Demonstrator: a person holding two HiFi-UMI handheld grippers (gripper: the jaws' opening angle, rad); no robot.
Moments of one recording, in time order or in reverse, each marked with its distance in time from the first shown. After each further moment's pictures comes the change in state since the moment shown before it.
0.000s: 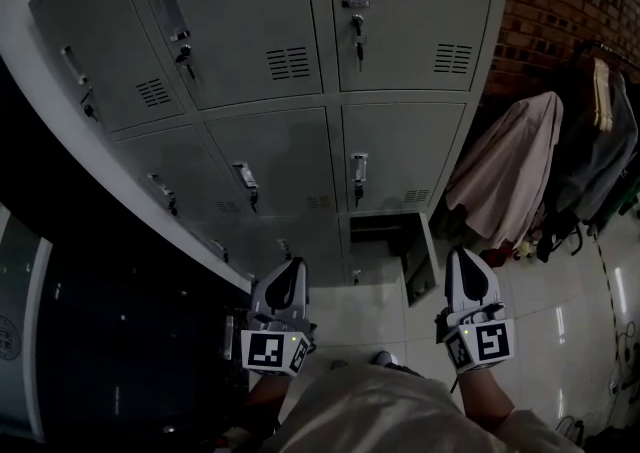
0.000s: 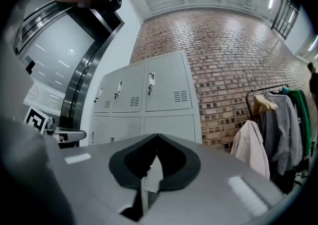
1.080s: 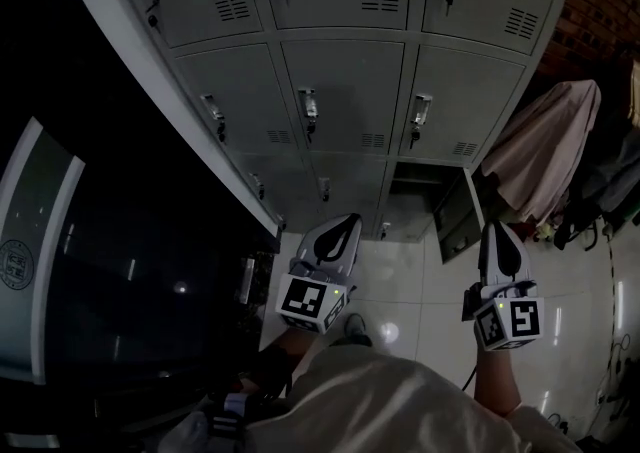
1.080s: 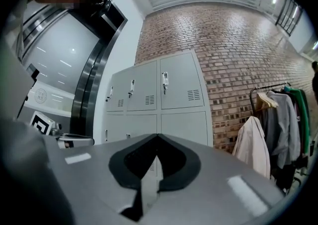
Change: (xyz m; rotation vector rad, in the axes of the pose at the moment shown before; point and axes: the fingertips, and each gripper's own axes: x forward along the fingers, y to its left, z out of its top) left arm -0.058 0.001 -0.015 -0.021 0.083 -0.136; right arm -0.026 0.079 -0.002 0.044 0.059 0.025
